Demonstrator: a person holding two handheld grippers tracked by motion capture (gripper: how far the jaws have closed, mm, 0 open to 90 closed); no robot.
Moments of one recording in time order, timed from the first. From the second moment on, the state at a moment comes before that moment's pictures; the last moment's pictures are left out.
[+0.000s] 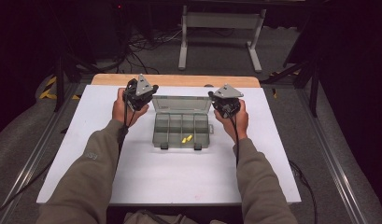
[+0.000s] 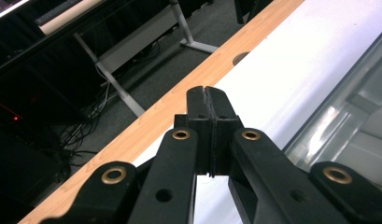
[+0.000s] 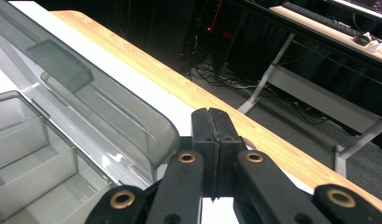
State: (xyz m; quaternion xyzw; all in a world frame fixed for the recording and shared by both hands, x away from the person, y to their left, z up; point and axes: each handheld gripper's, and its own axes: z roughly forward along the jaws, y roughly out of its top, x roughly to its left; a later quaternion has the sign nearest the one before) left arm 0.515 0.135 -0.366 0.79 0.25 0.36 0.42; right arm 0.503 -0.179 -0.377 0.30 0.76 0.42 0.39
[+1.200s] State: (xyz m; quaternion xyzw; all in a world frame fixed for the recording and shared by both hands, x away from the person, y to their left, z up) left arm 0.496 0.135 -0.375 0.79 0.24 0.38 0.42; right arm 0.490 -0.177 -0.378 0.30 0.77 0.42 0.38
